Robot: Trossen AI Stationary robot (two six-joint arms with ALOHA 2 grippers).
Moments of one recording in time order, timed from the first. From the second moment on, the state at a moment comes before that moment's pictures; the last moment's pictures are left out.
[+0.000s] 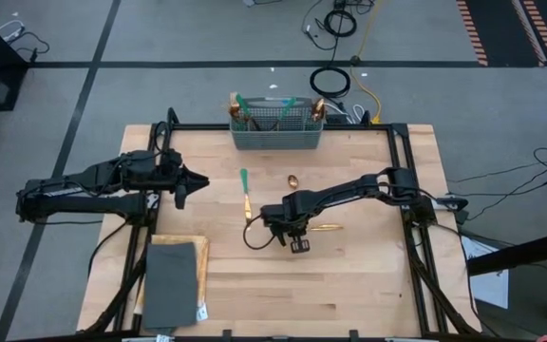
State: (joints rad) left arm 0.16 0.56 0.65 -0.49 0.02 -0.49; right arm 0.08 2.15 1.54 -0.86 -0.06 -0.04
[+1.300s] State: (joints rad) left arm 0.16 0.56 0.65 -0.52 0.02 -0.46; right arm -0.25 2.15 2.29 -0.66 0.16 -0.14
